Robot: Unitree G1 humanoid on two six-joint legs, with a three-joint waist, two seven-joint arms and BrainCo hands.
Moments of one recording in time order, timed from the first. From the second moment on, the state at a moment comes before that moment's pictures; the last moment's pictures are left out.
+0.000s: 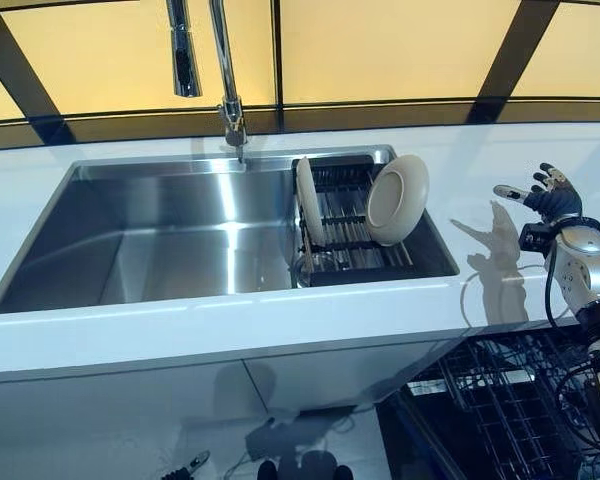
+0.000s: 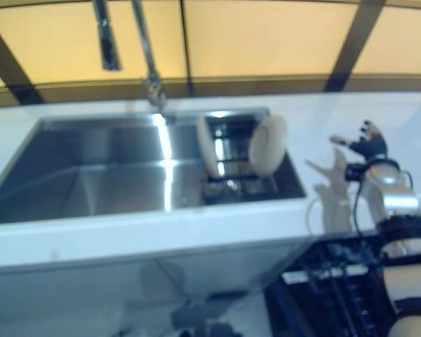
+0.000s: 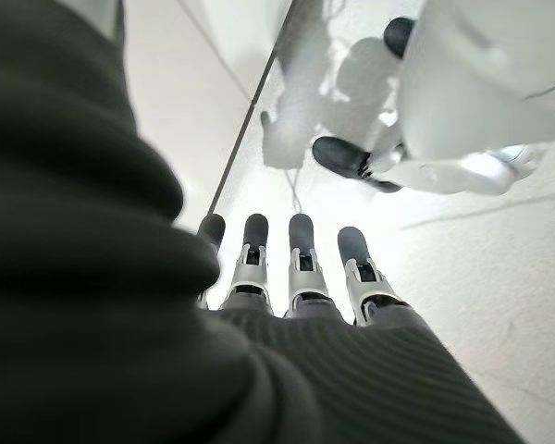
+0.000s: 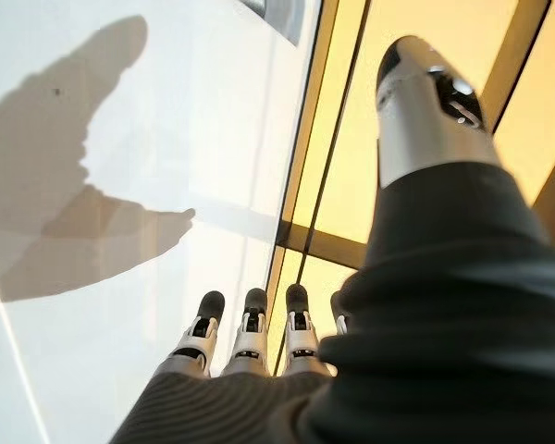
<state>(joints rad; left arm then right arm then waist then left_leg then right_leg) -0.05 0.34 -0.10 1.24 -0.64 0.13 -0.14 -0.82 -0.87 0.20 0.73 0.61 0.19 -0.14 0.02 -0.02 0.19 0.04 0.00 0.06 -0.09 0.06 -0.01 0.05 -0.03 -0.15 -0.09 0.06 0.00</state>
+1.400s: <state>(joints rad) -0.03 0.31 -0.13 1.24 -0.67 0.12 -0.18 -1.02 -0.83 0.29 0.62 0.75 0.25 -0.13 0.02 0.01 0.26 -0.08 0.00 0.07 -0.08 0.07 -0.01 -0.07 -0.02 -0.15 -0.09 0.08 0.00</state>
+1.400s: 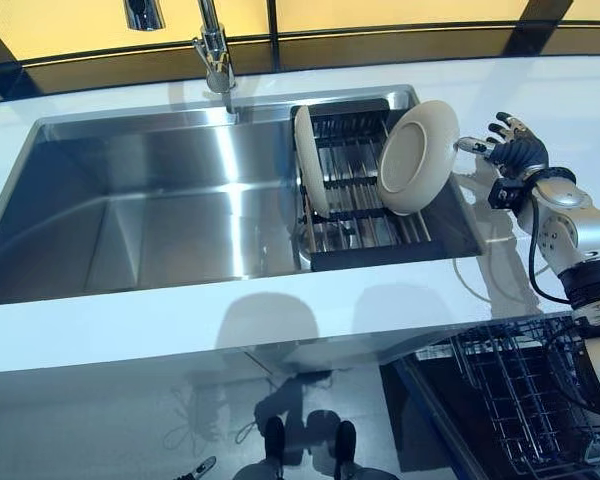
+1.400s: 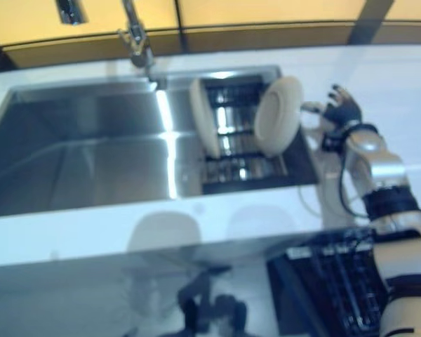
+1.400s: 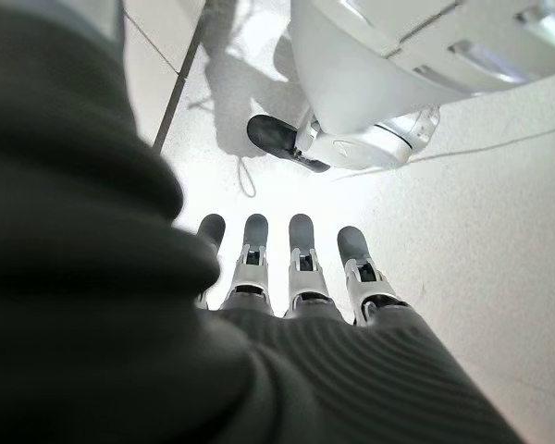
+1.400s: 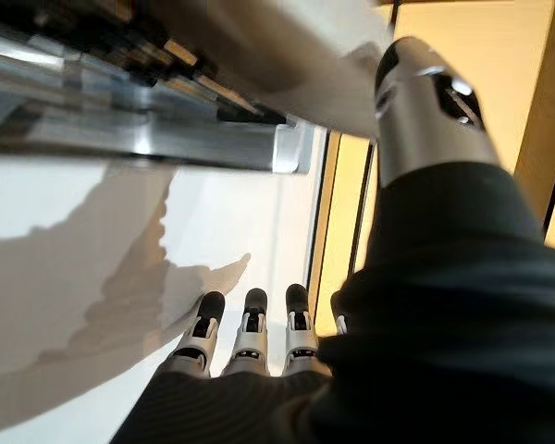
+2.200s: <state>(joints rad) -0.03 0.30 -0.14 1.23 -0.69 0.12 -0.18 -1.06 -0.80 0.33 0.59 0.76 0.29 -0.14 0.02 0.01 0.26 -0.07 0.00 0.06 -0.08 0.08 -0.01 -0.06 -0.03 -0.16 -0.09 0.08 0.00</state>
